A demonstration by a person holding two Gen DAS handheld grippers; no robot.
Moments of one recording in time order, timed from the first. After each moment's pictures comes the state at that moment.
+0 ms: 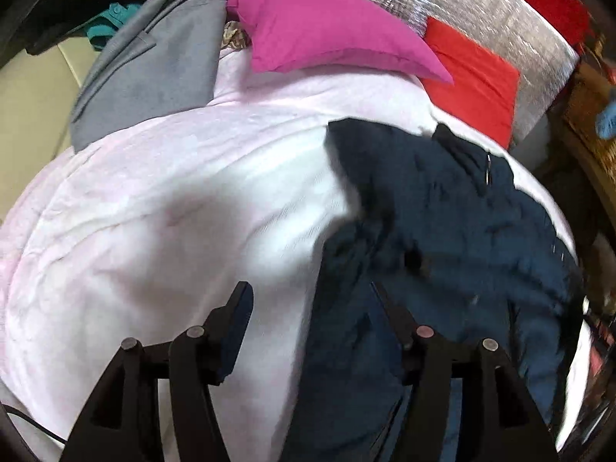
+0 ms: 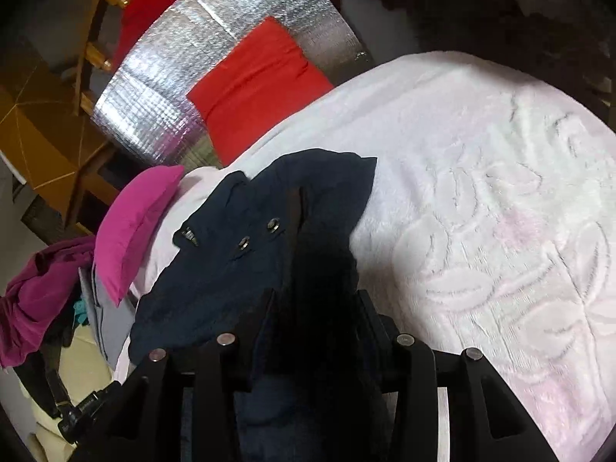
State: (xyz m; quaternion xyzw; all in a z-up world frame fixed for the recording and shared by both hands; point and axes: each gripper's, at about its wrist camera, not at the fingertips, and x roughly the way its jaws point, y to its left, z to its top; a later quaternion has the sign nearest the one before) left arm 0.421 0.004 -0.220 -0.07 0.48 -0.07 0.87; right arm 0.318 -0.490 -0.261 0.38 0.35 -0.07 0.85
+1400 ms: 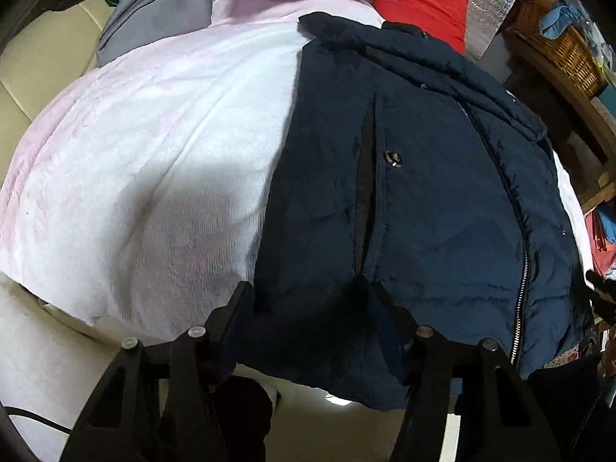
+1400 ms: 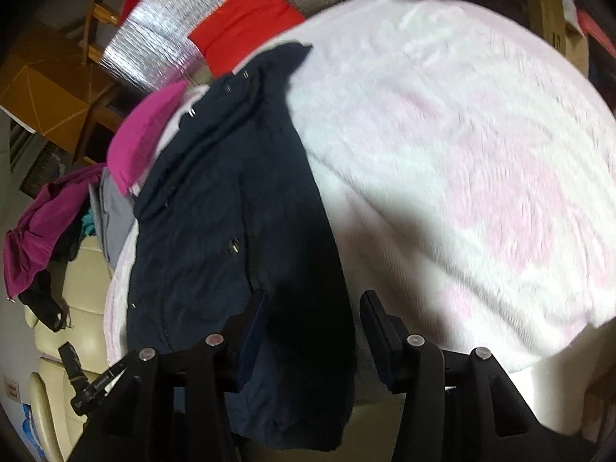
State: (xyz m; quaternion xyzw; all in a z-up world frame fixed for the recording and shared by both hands) left arm 0.217 0.030 -0.266 -0.02 0.53 -0.12 0.84; right arm 0.097 -0.444 -0.300 0.38 0.46 -0.03 0.80
